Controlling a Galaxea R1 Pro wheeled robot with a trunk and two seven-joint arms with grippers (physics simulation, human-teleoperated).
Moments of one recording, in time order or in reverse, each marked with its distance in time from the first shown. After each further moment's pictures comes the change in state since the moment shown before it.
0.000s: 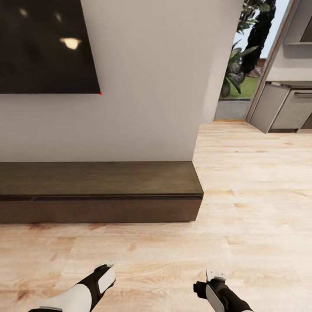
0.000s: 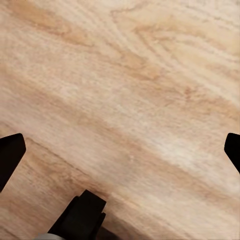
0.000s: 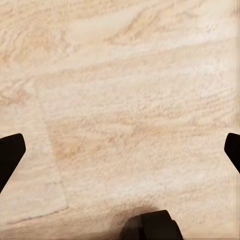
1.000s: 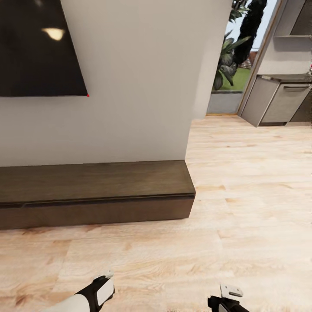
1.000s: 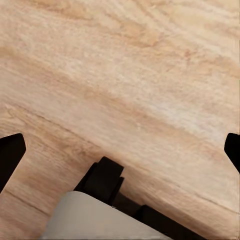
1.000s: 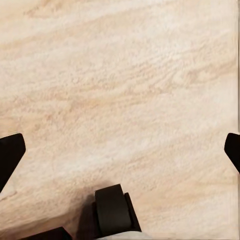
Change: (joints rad) left arm 0.041 0.000 -0.006 0.035 -0.012 -0.024 -0.034; right arm 0.000 -0.056 0.000 0.200 -0.004 -0.217 -0.007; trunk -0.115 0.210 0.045
